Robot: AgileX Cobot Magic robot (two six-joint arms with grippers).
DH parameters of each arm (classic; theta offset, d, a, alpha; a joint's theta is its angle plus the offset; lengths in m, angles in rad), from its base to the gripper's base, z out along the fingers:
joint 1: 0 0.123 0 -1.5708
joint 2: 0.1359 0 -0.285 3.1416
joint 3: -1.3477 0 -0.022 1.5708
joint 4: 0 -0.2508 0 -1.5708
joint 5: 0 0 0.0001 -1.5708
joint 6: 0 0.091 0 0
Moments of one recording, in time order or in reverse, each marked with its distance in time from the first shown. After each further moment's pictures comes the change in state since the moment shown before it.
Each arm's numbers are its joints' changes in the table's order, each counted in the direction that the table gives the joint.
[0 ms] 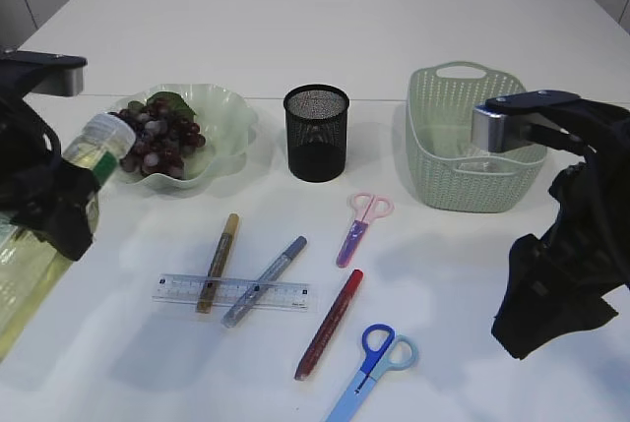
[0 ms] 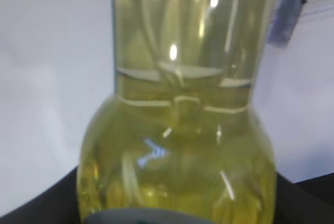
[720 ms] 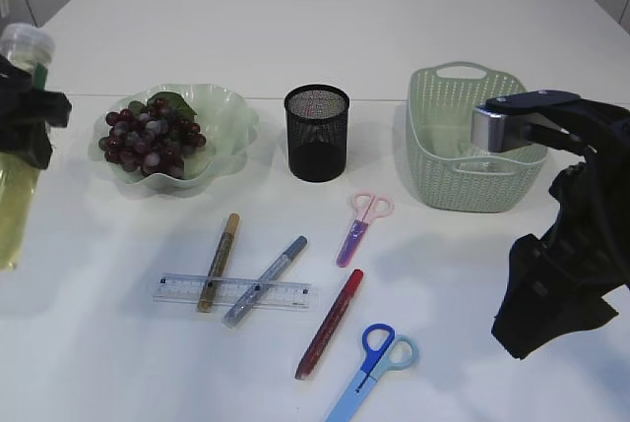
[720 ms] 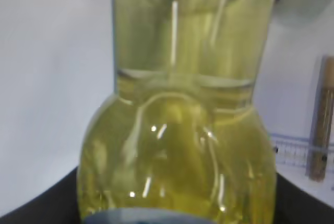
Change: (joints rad) left arm 0.000 -0.073 0.002 -0.389 0.152 -0.509; right arm 0.000 0.000 0.000 0.000 0.000 0.002
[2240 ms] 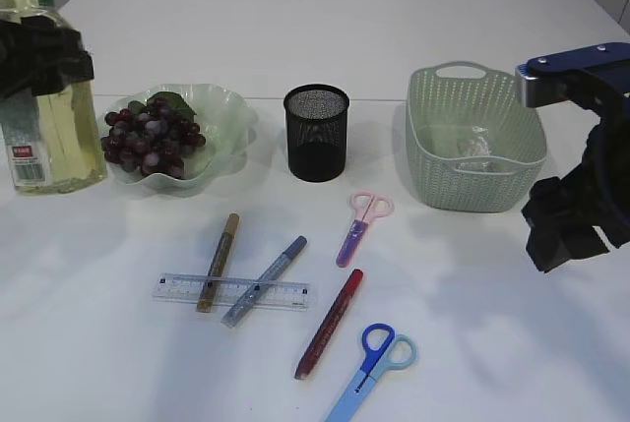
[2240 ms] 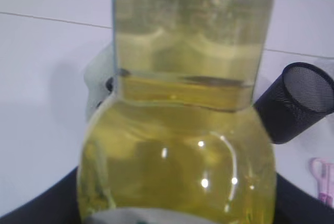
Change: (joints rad) left arm 0.001 -0.144 -0.240 -0.373 0.665 -0.458; right arm 0.000 -0.002 0.000 0.373 0.189 0.445
